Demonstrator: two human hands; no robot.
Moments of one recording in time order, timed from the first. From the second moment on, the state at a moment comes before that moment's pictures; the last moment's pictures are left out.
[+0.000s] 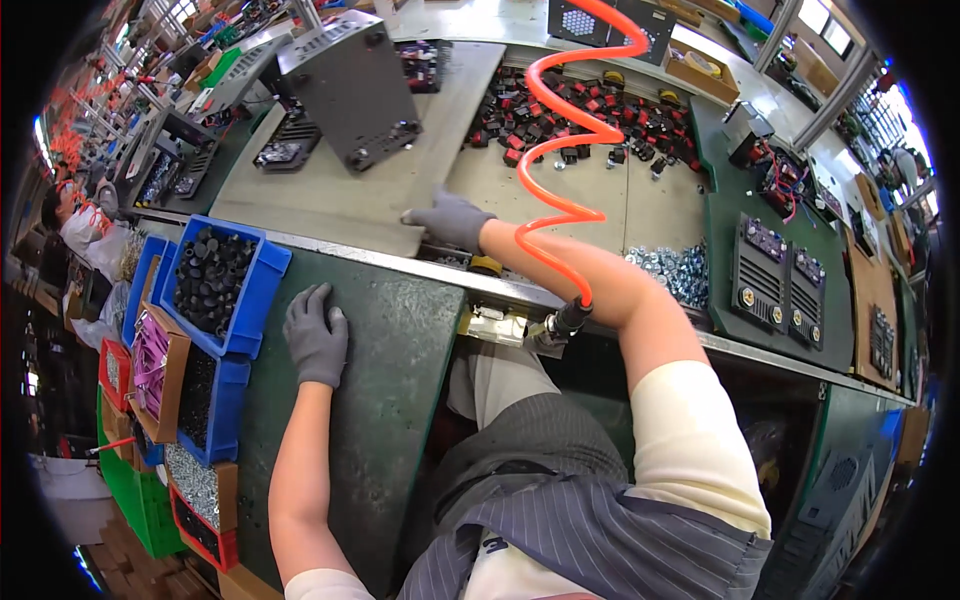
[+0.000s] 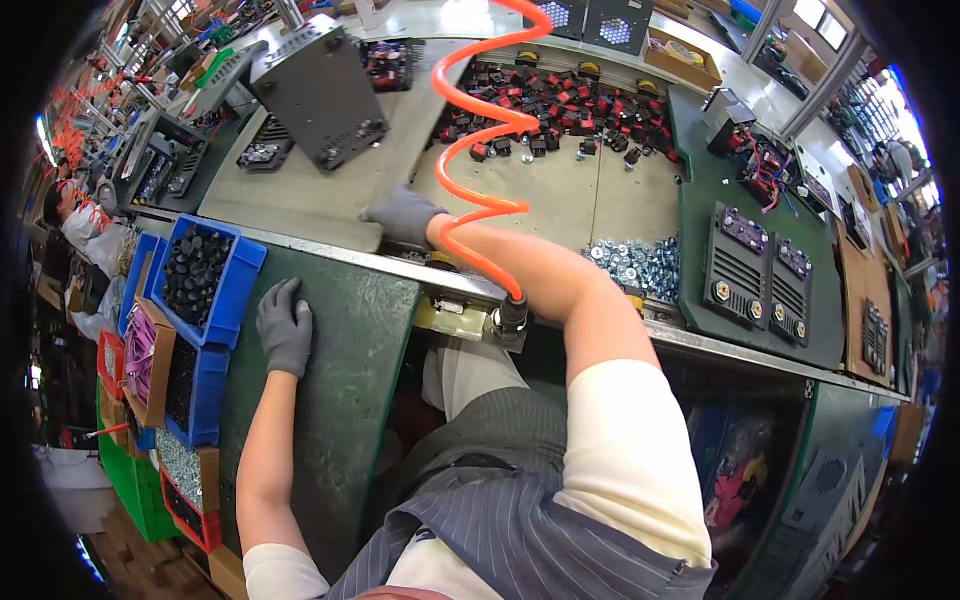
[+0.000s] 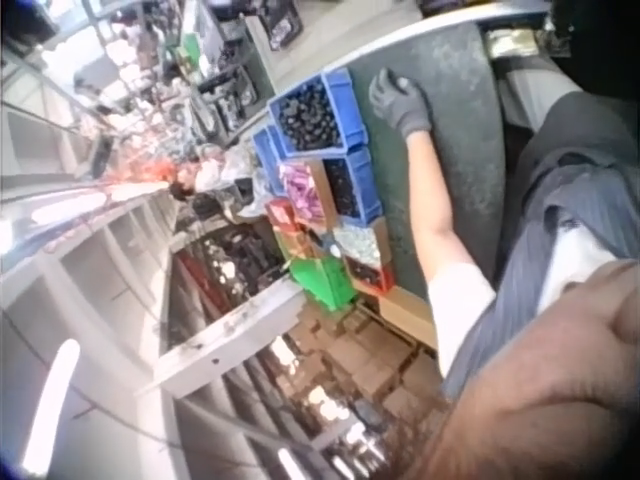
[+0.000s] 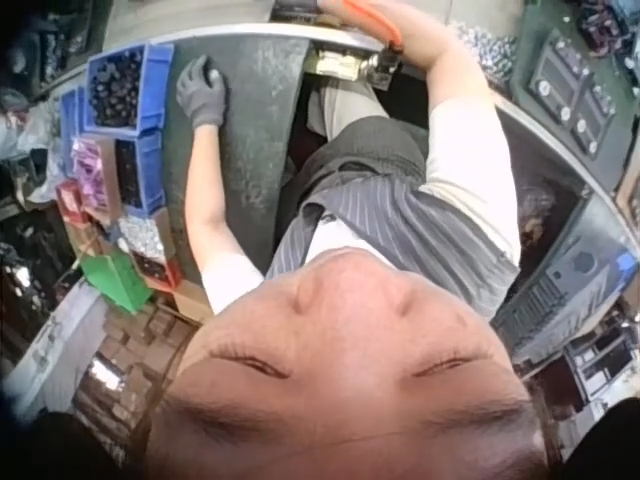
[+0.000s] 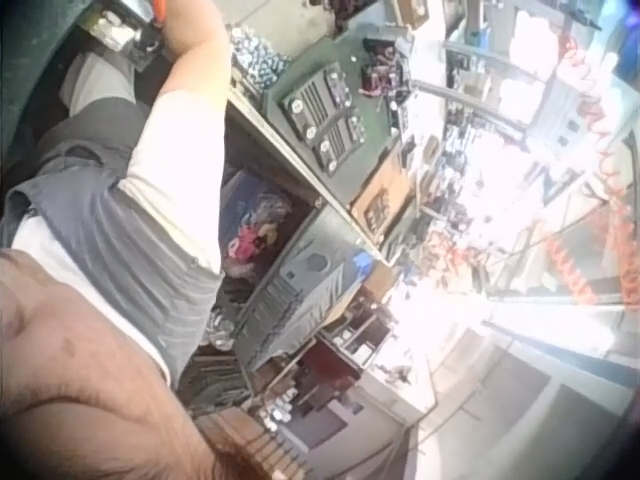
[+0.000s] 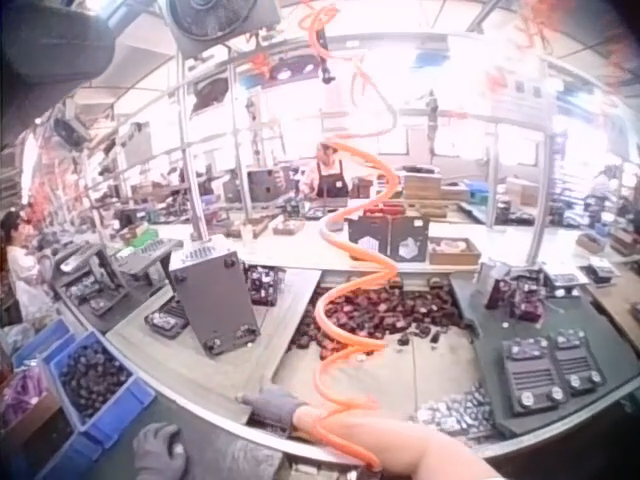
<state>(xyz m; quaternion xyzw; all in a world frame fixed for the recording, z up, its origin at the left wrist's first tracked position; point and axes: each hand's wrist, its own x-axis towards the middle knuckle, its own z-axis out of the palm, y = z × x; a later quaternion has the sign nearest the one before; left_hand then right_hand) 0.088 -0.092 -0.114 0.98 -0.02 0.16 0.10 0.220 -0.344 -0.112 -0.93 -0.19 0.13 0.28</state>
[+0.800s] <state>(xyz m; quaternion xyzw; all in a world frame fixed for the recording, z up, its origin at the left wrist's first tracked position) 0.087 -0.088 -0.112 0.98 -0.01 0.16 0.11 0.258 -0.581 -0.175 -0.99 0.06 -0.12 0.11</state>
